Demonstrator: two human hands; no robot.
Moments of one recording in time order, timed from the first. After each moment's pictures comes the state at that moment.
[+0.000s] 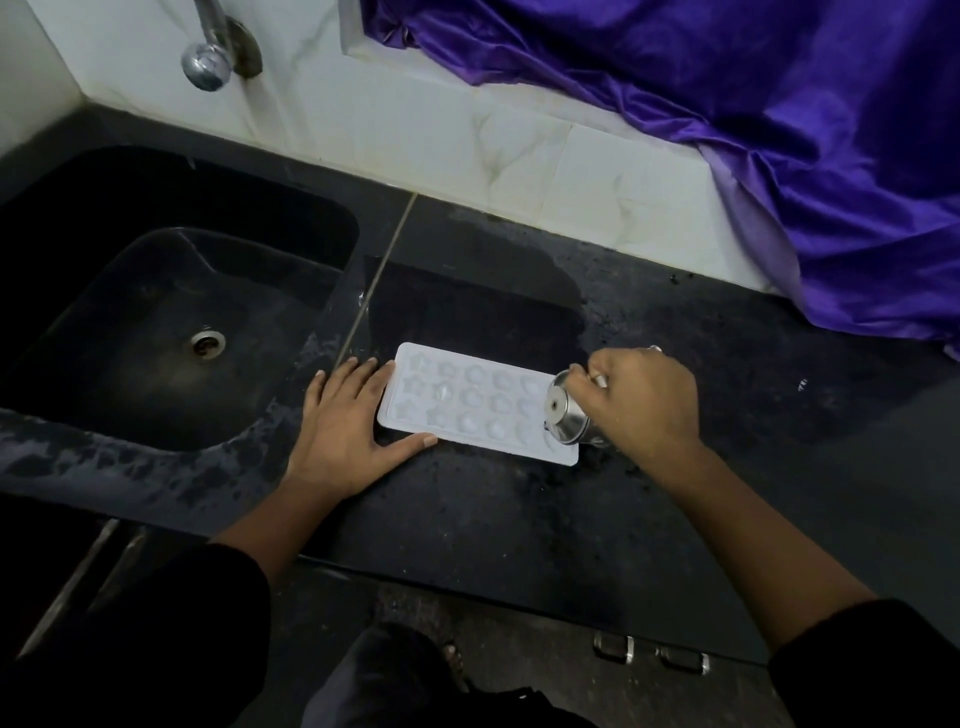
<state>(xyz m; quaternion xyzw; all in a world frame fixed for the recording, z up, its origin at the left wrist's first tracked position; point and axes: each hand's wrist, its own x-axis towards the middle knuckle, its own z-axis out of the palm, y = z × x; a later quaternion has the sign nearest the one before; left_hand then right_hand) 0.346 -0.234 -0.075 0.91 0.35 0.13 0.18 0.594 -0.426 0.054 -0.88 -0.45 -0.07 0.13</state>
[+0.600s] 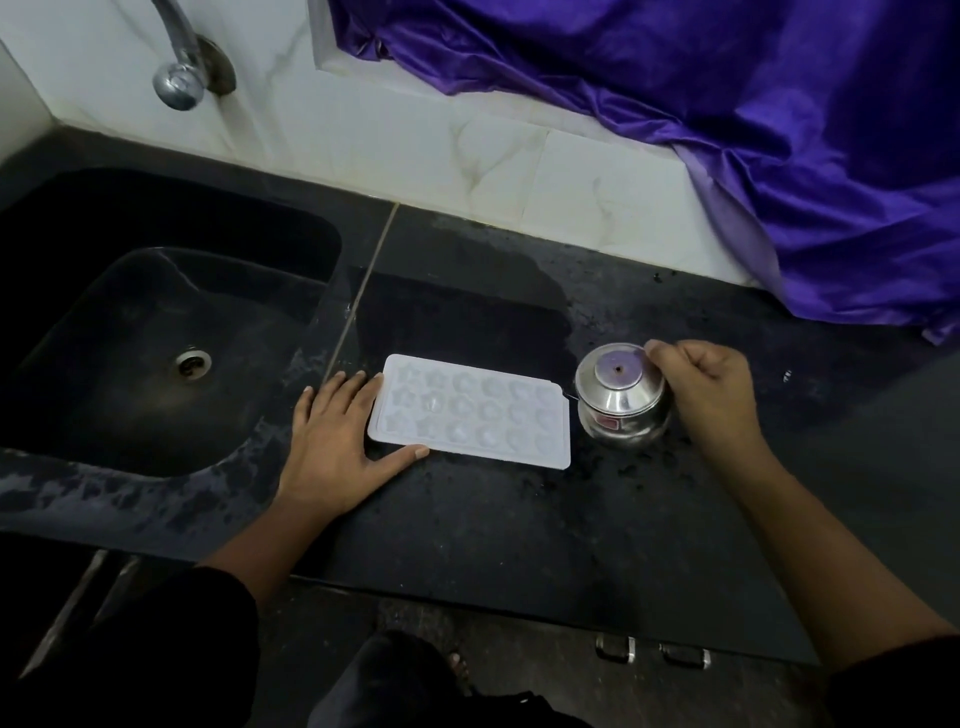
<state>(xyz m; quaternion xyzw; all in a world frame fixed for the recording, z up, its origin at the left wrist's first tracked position) 0.347 -0.232 -0.077 0.91 0.34 0.14 0.17 0.629 -0.468 0.070 -0.82 -0.27 0.08 0.51</state>
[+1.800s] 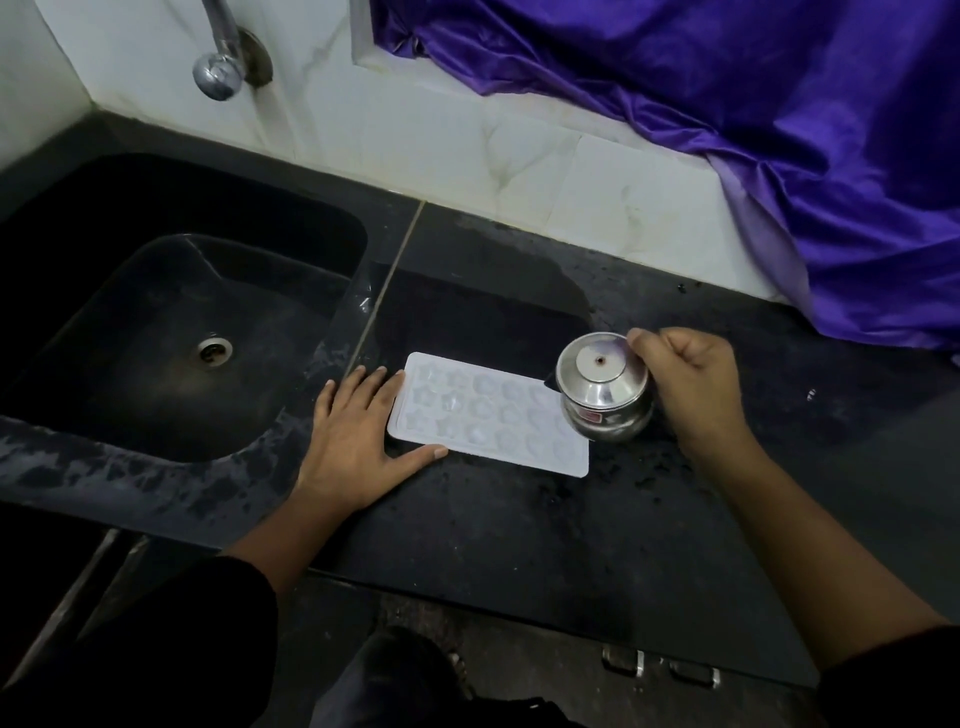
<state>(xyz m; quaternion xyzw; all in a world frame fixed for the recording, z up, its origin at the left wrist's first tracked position) 0.347 -0.233 -0.077 0.91 0.35 0.14 0.18 0.612 -0.428 0.075 -0.79 -0.31 0.09 0.52</state>
